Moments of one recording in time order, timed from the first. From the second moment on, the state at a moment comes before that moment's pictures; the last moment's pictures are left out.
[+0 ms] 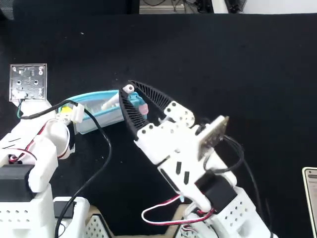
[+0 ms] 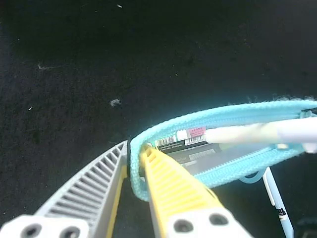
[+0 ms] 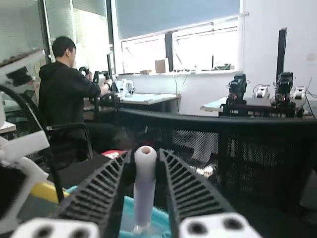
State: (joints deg) left arm -6.2 -58.2 24.5 84.2 -1.0; right arm -39.3 -74.3 60.6 14.9 -4.8
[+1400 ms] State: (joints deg) left arm -6.2 -58.2 24.5 84.2 -1.0; right arm -14.1 -4.5 40.7 55.6 1.7
